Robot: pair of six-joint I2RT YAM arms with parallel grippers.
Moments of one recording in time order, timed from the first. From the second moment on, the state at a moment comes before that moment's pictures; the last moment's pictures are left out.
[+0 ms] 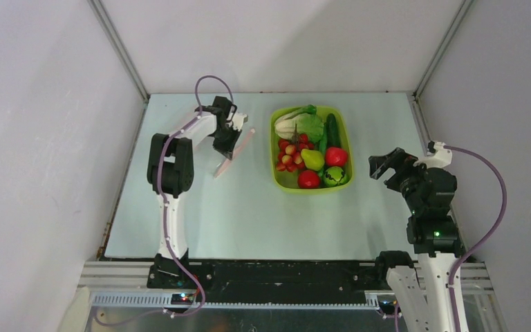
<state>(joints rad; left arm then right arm) -0.23 2.20 1.73 -0.82 0.16 0.20 -0.02 0.54 0.75 -0.45 -0.09 0.48</state>
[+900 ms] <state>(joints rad) -0.39 1.34 1.05 -0.40 0.12 -0.53 0.25 0.75 0.72 -0.39 -0.32 0.61</state>
